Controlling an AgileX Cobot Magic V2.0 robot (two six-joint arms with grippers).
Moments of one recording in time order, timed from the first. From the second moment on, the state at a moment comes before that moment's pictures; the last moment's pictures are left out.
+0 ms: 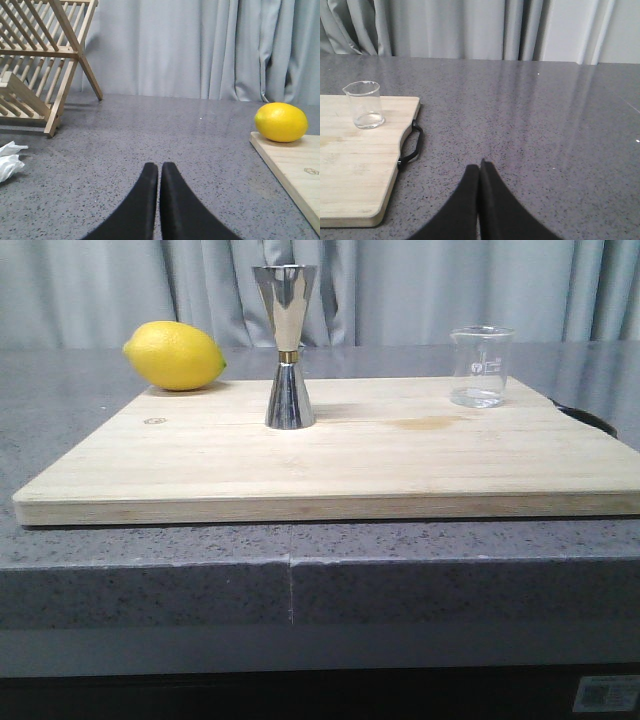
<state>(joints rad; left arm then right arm) 0.01 -0.01 0.00 0.10 0.00 -0.14 0.15 0.04 -0.34 -0.39 0.51 0.29</state>
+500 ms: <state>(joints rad) 0.01 -0.01 0.00 0.10 0.00 -0.14 0.15 0.04 -0.30 -0.32 0.46 0.26</state>
